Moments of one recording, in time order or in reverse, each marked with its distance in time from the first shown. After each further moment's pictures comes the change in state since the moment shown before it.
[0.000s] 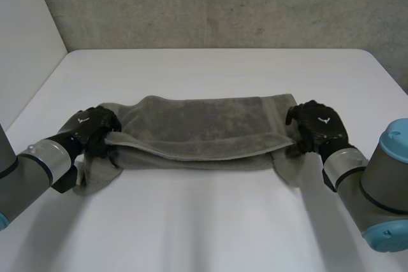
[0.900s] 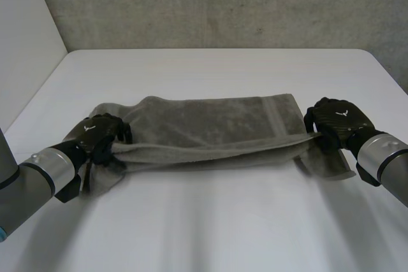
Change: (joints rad) left arm -0.021 0.035 -0.055 -0.007 0.017 0.025; right arm -0.183 -0.128 -0.070 0.344 -0.243 -0.278; left_hand -0.628 -0.661 0.000 0.000 -0.698; right_hand 0.695 0.695 0.000 0.000 0.700
